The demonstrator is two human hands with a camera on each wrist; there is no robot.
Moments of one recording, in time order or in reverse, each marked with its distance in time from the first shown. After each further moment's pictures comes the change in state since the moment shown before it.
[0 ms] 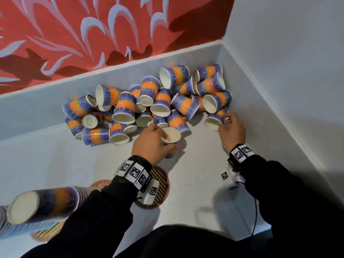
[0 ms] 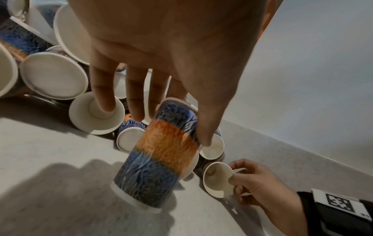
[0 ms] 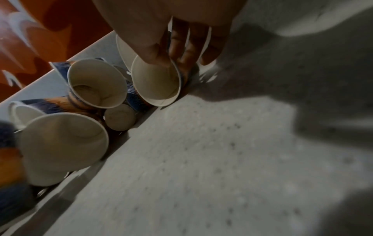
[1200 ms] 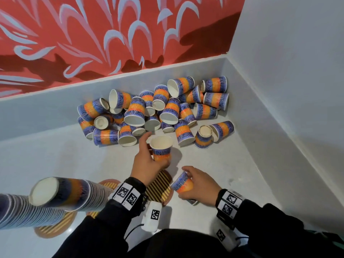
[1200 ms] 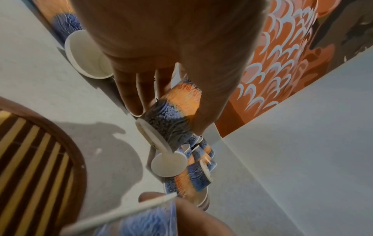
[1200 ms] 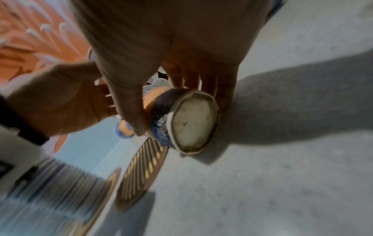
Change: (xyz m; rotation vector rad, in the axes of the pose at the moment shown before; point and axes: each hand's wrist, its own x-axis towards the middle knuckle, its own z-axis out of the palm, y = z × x) left_hand -0.066 -0.026 0.005 -0.732 0.141 -0.138; right_hand -0.160 -0.059 0.002 -0.046 -0.976 -0.028
